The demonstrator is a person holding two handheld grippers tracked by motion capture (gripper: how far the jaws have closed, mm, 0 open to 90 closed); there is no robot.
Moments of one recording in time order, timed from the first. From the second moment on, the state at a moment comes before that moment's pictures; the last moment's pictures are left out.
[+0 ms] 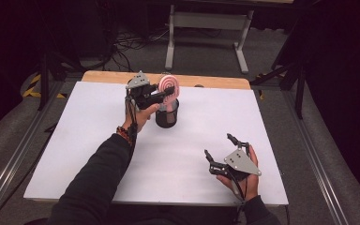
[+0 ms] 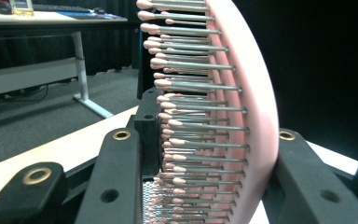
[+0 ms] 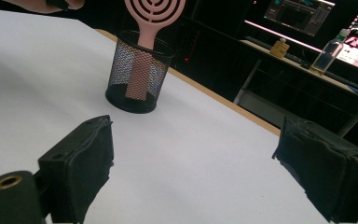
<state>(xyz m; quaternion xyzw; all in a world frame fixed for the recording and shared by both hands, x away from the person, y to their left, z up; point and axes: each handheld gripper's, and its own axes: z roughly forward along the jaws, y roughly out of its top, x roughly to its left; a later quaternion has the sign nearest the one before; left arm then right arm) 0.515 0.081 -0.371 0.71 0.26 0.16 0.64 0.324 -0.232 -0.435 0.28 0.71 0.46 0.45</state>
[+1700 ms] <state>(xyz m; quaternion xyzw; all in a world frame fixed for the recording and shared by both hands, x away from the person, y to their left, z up) 0.543 0.119 -0.390 0.73 0.31 0.15 0.59 0.325 -0.230 -0.439 0.27 0.72 0.45 0.45</state>
